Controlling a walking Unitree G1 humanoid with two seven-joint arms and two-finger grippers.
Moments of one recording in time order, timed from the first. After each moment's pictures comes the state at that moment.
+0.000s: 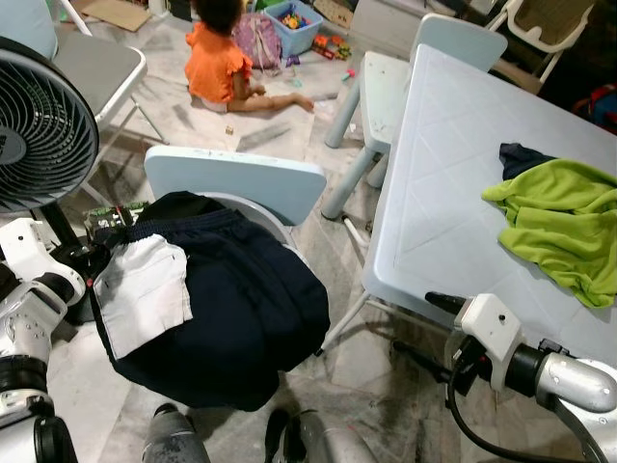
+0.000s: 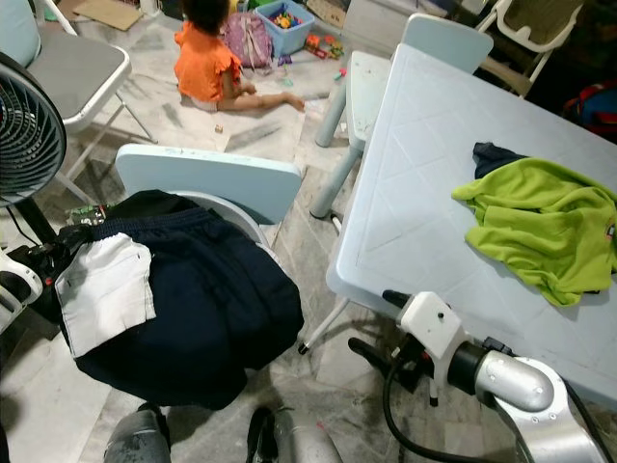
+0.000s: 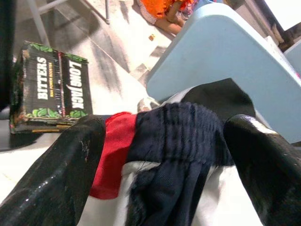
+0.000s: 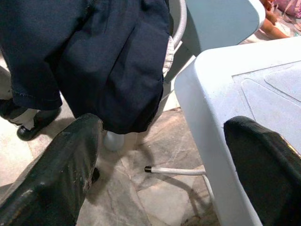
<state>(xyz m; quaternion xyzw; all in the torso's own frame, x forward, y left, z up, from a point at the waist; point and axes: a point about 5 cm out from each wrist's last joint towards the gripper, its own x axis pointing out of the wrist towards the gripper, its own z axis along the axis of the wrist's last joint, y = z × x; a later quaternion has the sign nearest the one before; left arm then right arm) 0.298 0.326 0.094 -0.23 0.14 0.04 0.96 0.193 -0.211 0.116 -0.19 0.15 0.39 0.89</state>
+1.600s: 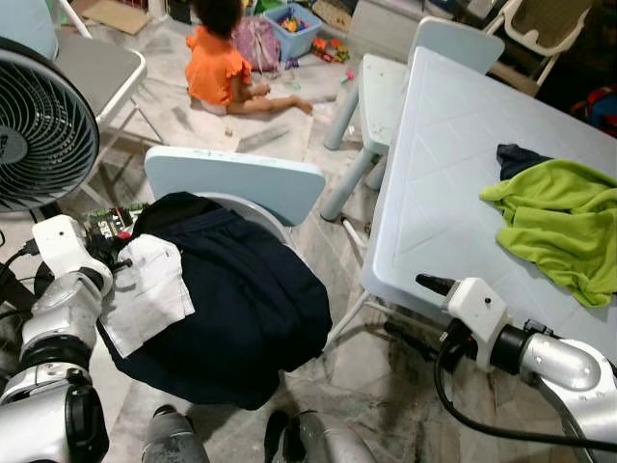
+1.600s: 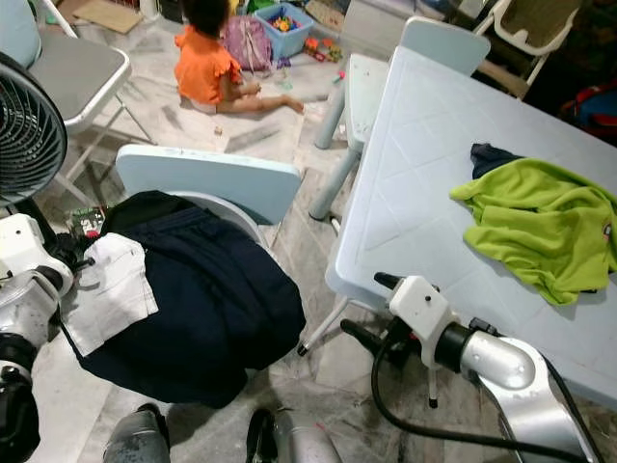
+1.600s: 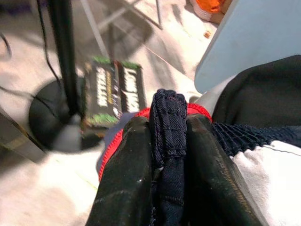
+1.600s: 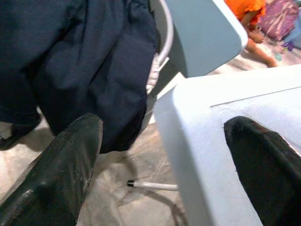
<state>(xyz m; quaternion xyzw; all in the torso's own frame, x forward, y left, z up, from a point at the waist) 0.317 0.299 0.073 -0.08 0.17 0.17 0.97 0.221 -0.203 0.121 -0.22 0.11 0.39 0.89</state>
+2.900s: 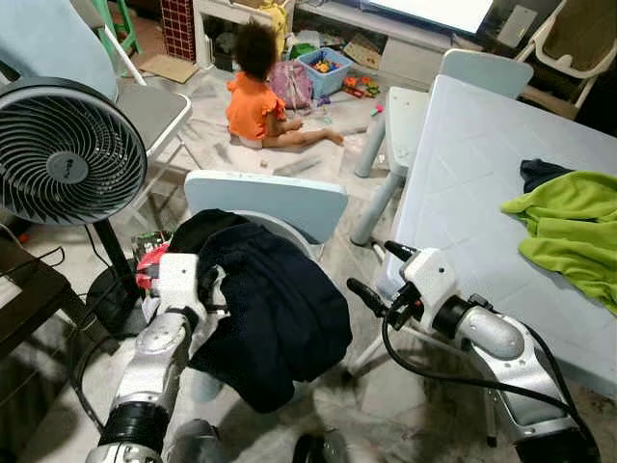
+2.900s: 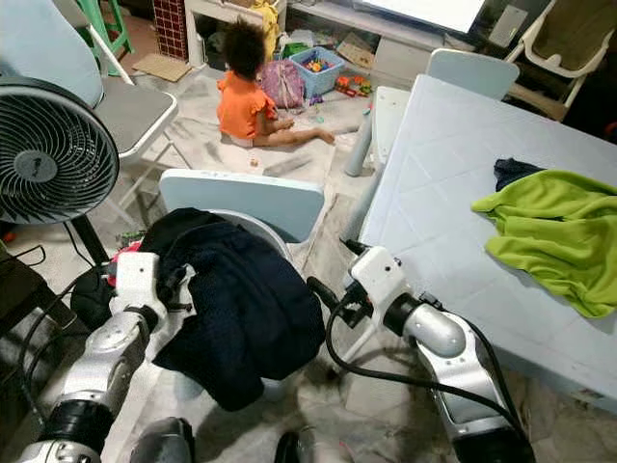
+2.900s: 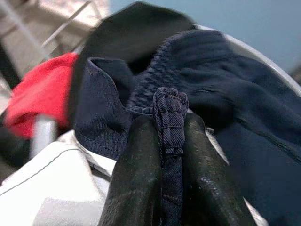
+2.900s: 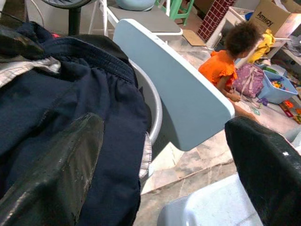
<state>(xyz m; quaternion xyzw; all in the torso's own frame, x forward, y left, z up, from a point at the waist) 0.281 0.198 0.031 -0.07 0.21 0.02 0.98 0.260 -0.161 0.104 -0.16 0.04 0.35 0.92</state>
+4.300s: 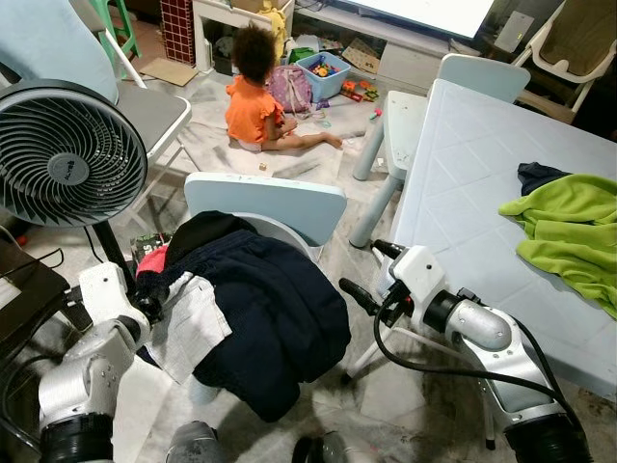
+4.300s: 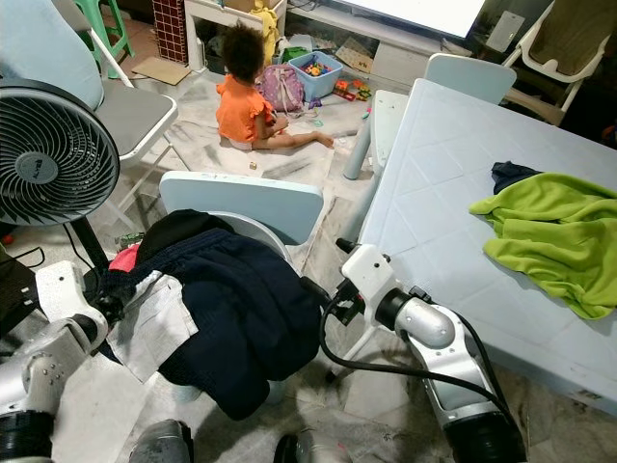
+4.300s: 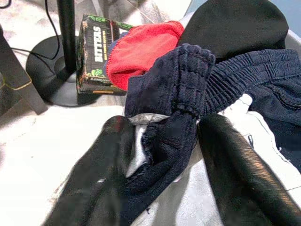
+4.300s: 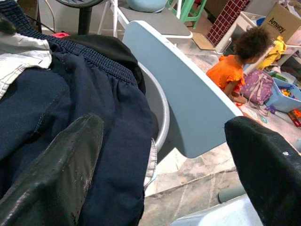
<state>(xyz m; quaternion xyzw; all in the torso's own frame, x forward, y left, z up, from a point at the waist) 0.261 0.247 0.053 -0.16 0.29 0.10 0.94 0.267 -0.153 0.100 -0.17 0.04 0.37 0.91</state>
